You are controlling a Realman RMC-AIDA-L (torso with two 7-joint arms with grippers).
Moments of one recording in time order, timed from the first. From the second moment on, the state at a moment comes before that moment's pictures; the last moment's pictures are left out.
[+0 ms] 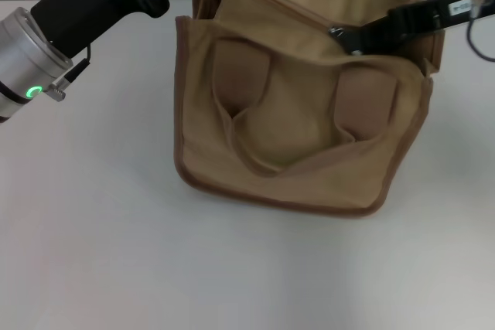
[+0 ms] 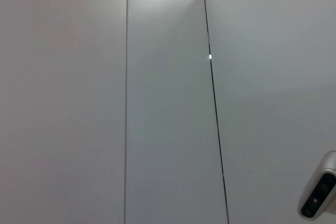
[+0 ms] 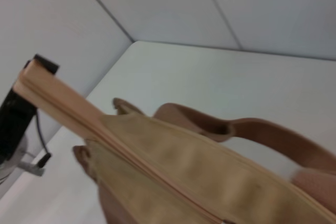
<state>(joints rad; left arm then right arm) -0.69 -2.07 0.39 0.26 1.58 1.71 -0.80 0.74 2.02 -0.84 -1.17 -2.20 -1.70 2.52</state>
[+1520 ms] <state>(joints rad) -0.61 -2.07 0.40 0.28 1.53 1.67 -0.86 0.48 2.01 -0.70 -0.51 -1.81 -2.04 1.05</state>
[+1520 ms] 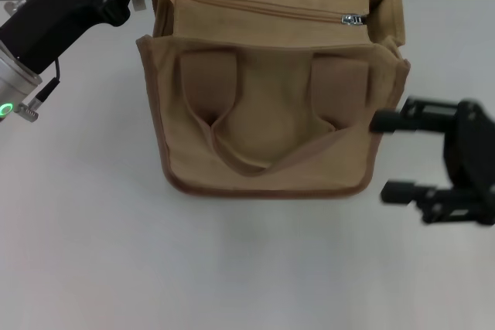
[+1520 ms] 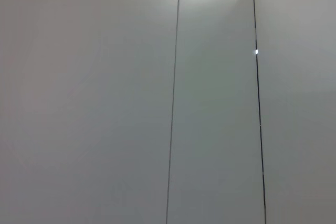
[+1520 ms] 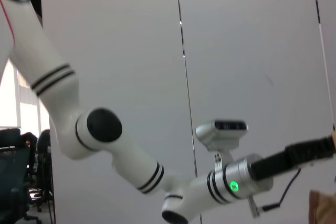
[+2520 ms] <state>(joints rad) -0.34 -1.94 0.67 0.51 1.61 1.96 -1.17 0.48 2.07 -0.74 -0.42 -1.91 -1.81 0.96</state>
